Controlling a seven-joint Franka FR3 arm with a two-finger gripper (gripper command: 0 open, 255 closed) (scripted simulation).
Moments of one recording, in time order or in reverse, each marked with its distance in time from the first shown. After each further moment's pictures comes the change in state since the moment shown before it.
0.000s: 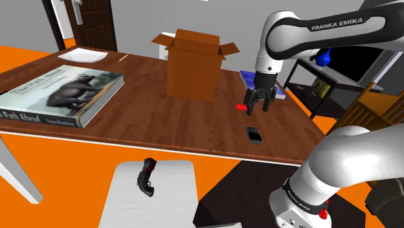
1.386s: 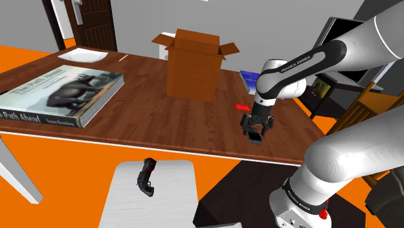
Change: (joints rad) arm -0.150 0.271 -0.076 -0.218 -0.002 0.497 0.159
